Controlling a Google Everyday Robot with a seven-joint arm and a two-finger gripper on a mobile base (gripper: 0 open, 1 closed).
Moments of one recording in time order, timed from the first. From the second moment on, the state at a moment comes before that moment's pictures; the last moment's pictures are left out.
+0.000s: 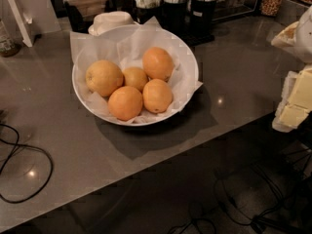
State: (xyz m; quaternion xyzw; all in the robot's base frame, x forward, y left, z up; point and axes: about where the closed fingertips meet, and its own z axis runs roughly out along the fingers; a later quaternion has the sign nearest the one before) arm 0.438 -0.217 0.976 -0.60 0.78 -0.03 0.16
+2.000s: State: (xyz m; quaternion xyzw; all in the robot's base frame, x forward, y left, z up) arm 0.449 -0.032 0.989 -0.78 0.56 0.14 0.23
